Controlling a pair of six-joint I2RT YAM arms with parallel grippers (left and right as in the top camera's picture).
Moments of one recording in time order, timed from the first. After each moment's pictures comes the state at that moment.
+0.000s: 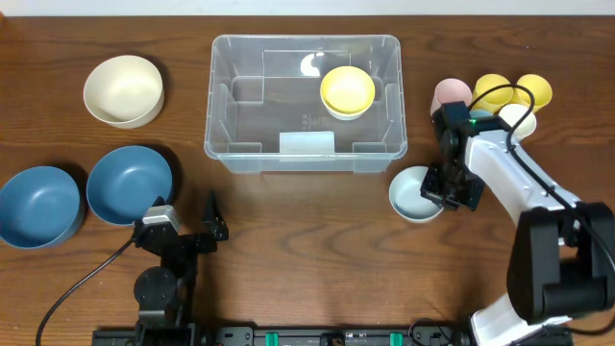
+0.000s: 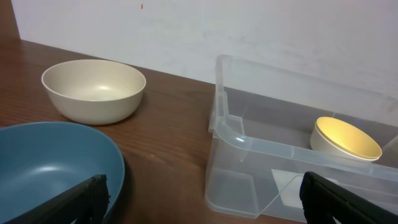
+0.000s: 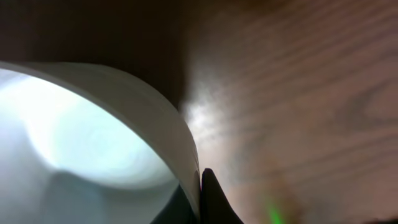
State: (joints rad) left arm -0.02 0.01 0.02 -0.12 -0.03 -0.25; right arm 0.14 1.76 1.13 -1.10 0.07 0.61
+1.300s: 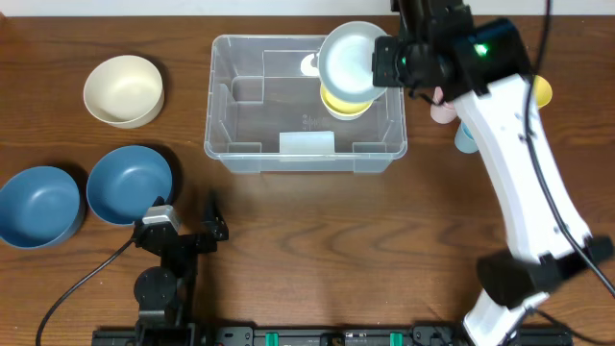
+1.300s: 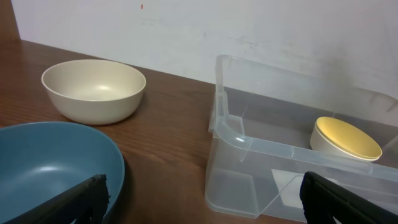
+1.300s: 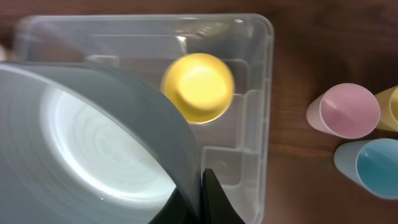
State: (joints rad) left arm -0.02 0.01 0.02 -0.12 -0.03 -0.25; right arm 0.38 1.91 2.20 -1.28 0.04 0.39
